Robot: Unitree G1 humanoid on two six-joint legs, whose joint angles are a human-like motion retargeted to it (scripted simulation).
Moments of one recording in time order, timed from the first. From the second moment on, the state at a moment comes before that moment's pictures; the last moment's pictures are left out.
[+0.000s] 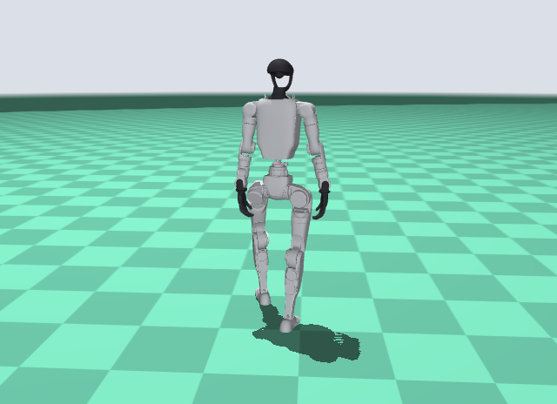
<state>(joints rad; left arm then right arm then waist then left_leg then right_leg) 0.08 0.10 0.29 1.62 0.27 0.06 -0.25 -0.09 -0.21 0.08 1.48 -0.38 0.19 0.32 -0.03 -0.01 0.03 -0.40 0.23 0.49 0.41 -0.03 0.03 0.04 0.05 -0.01 0.15 -0.13 -0.07</state>
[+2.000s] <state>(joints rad) -0.24 0.17 0.12 1.60 0.37 0.13 -0.37 0.04 -0.16 0.06 1.66 -0.22 0.15 0.29 -0.24 -0.01 0.04 0.16 -0.03 0.30 0.10 -0.30 0.05 -0.42 -0.01 -0.25 0.07 0.10 -0.07</state>
